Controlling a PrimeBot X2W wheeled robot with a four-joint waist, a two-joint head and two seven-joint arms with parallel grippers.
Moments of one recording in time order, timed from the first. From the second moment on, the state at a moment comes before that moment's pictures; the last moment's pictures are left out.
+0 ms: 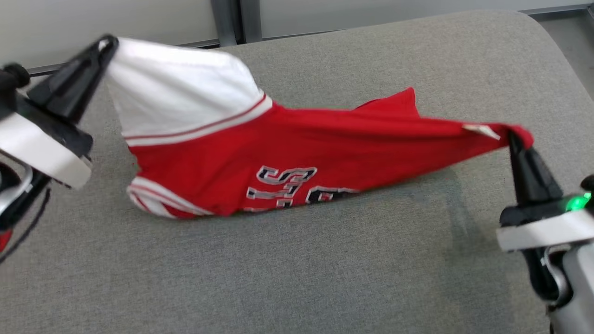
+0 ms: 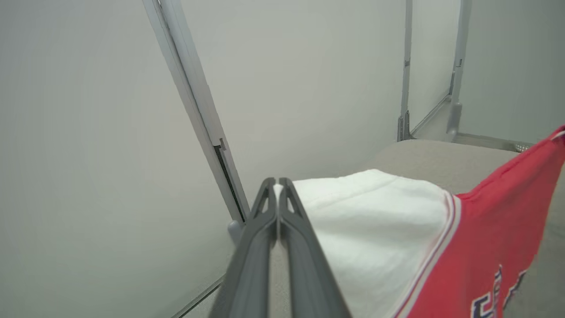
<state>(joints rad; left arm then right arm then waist) -0.84 0.86 -0.83 0.07 -0.85 -0.04 -0.18 -0.28 -0.31 0.19 0.23 0.43 0.13 -0.26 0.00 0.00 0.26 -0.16</state>
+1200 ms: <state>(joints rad) -1.43 0.56 -0.36 0.13 -0.18 -0.04 -0.26 -1.36 -0.48 0.39 0.57 0.35 0.13 -0.26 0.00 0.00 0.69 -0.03</state>
